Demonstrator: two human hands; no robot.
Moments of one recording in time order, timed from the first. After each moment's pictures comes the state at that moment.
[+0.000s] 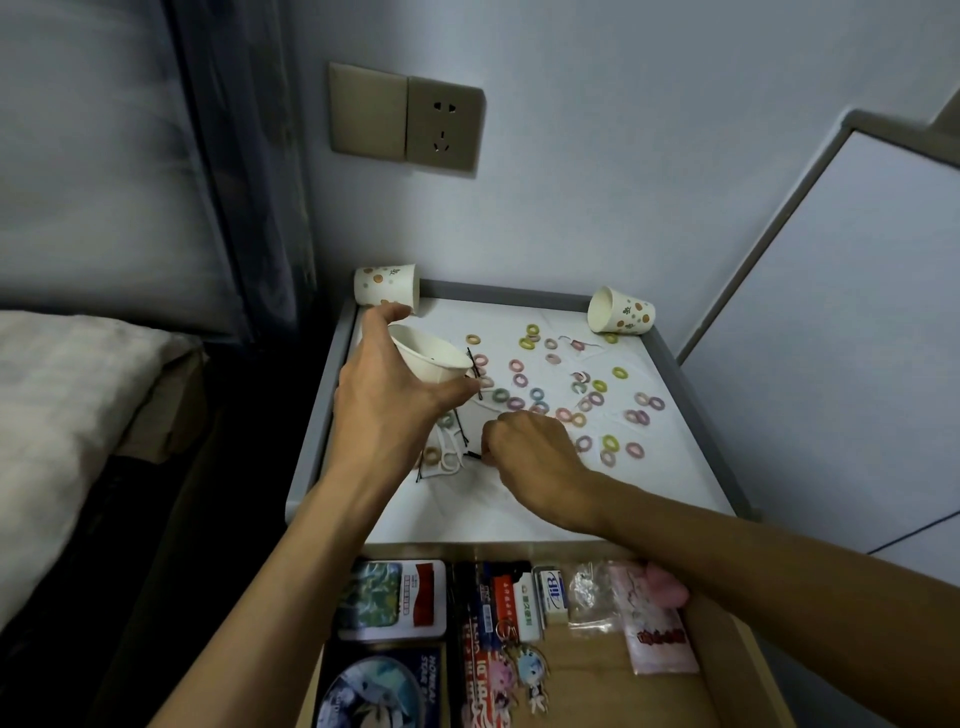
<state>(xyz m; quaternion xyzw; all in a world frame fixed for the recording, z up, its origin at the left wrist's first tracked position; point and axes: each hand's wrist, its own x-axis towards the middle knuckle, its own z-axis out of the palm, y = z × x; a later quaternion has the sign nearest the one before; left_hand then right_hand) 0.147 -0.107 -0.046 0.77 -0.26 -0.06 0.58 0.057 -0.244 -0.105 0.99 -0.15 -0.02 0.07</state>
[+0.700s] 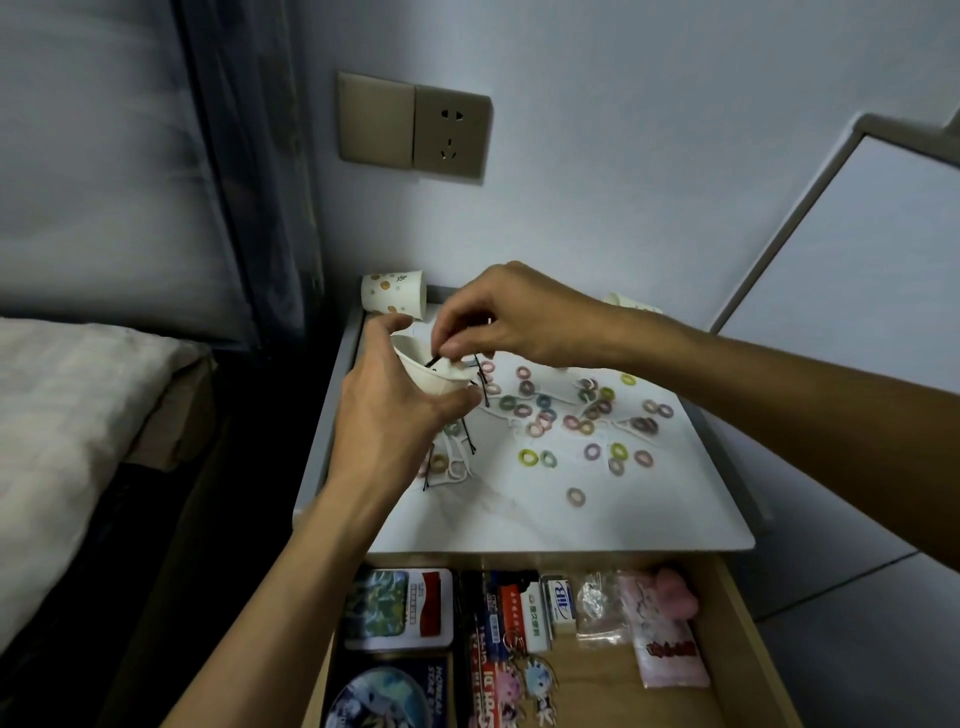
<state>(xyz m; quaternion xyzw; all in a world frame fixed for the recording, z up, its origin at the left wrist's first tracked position) 0.151 -0.102 -0.046 0.77 -0.26 -0.08 0.57 0.108 -0.253 0.035 0.97 0.01 0.00 -0.25</state>
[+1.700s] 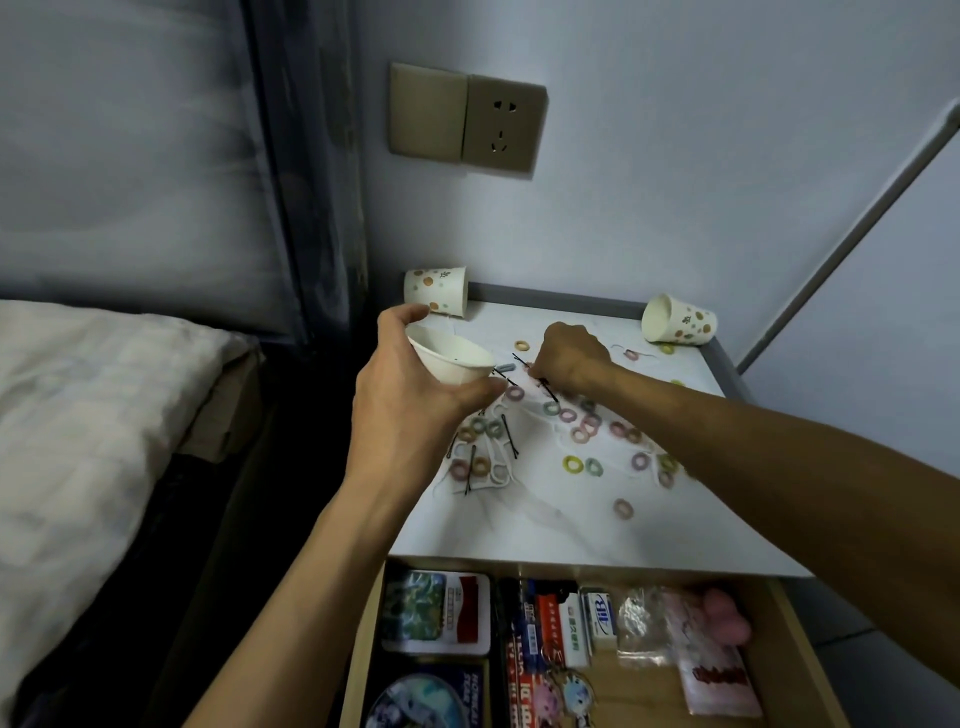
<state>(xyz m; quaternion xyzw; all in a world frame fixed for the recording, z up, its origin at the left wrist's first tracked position) 0.167 -0.090 -0.044 0.77 -0.22 -0.07 0.60 0.168 -0.326 -0.091 0.92 -0.38 -0.02 -0.10</state>
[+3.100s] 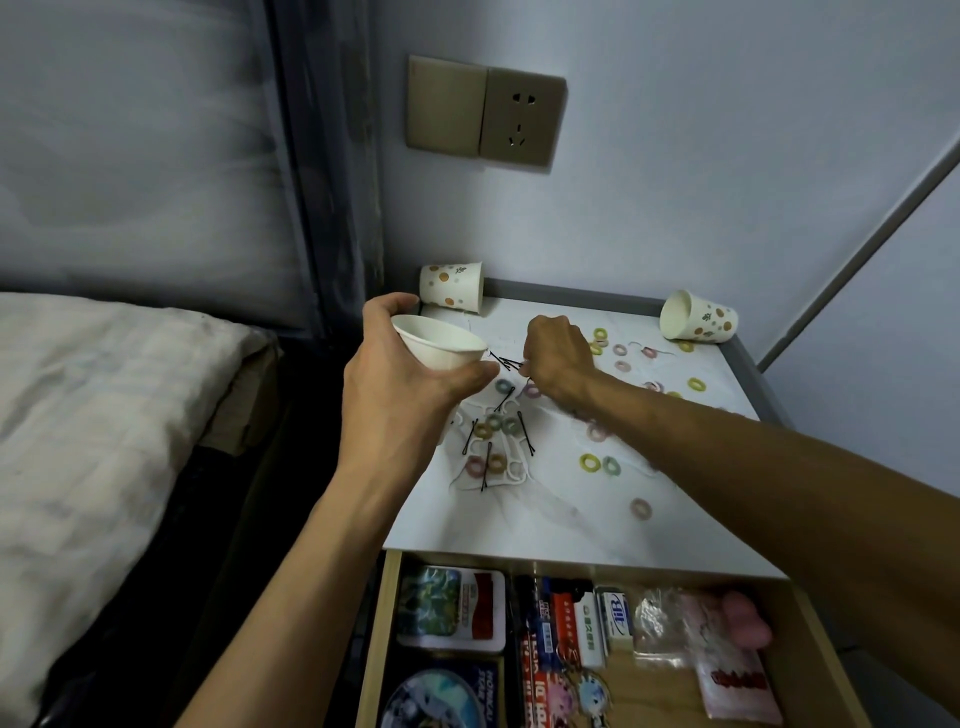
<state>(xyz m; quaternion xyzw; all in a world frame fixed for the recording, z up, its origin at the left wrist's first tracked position) 0.177 -0.079 -0.041 0.76 -0.20 -0.05 0.62 0.184 -0.298 -0.102 0.94 -0.33 0.02 -0.06</state>
